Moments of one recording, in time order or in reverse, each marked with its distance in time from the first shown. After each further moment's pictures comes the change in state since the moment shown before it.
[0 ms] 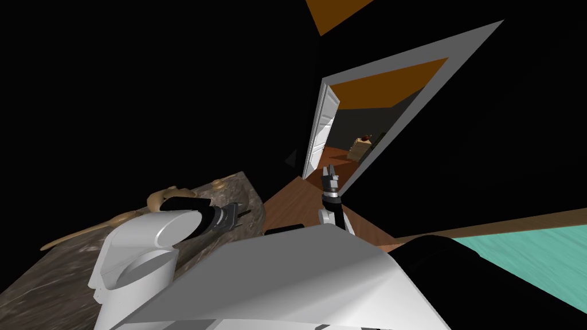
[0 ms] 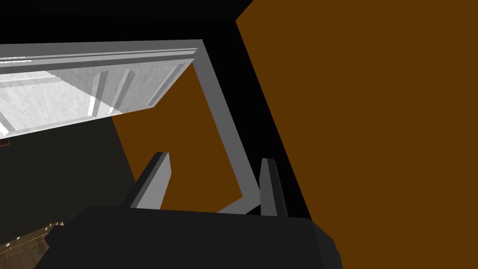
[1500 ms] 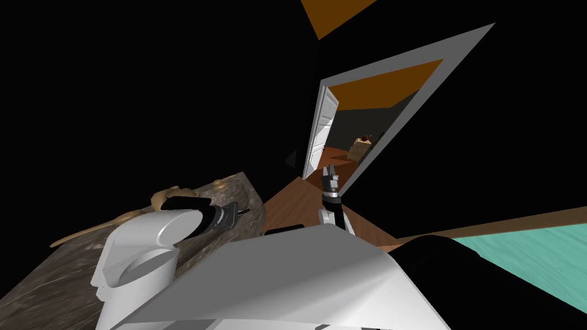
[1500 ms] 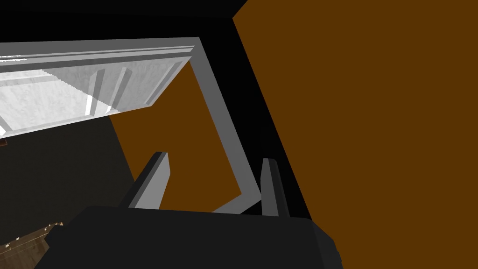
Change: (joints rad) left arm -0.005 0.001 -0.001 0.008 -0.002 -0.008 -0.003; right arm 0.000 0.000 0.000 0.000 0.000 0.000 0.000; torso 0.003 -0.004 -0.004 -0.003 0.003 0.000
